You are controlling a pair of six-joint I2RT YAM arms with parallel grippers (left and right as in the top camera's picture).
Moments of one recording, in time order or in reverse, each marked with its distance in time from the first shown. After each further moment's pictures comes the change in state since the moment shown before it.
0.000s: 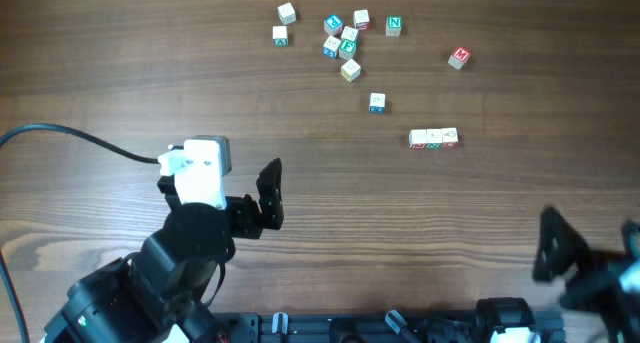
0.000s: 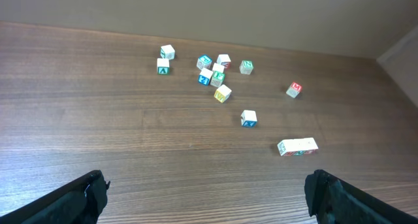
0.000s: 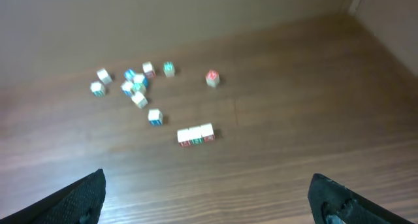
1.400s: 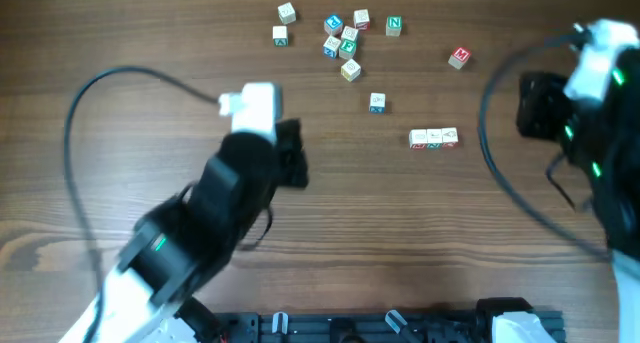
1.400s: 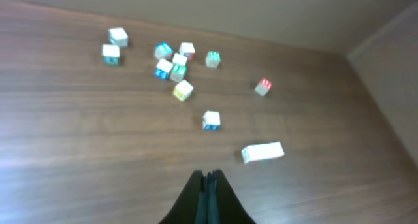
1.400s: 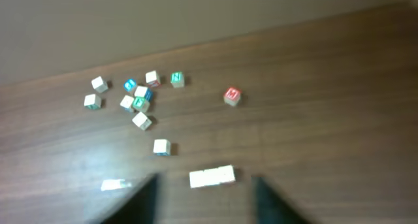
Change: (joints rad) left arm 0.101 0.212 0.000 0.229 0.209 -0.013; right arm 0.000 0.478 -0.006 0.348 -0.047 -0.005
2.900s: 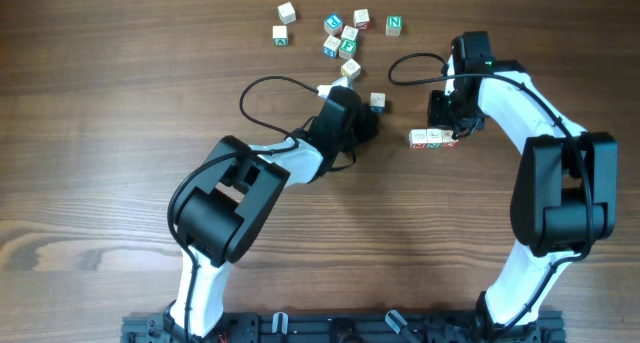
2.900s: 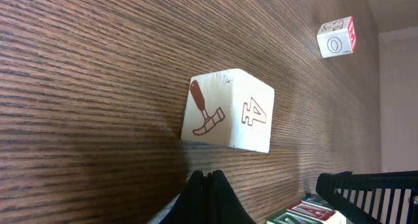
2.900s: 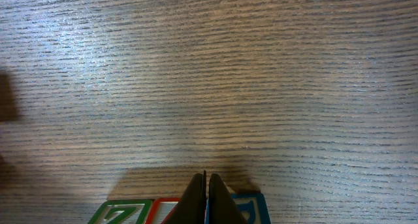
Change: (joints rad) left arm 0.129 1.172 0.002 1.026 0.479 -0.419; right arm 0.036 0.921 -0.204 0.341 -0.065 -0.040
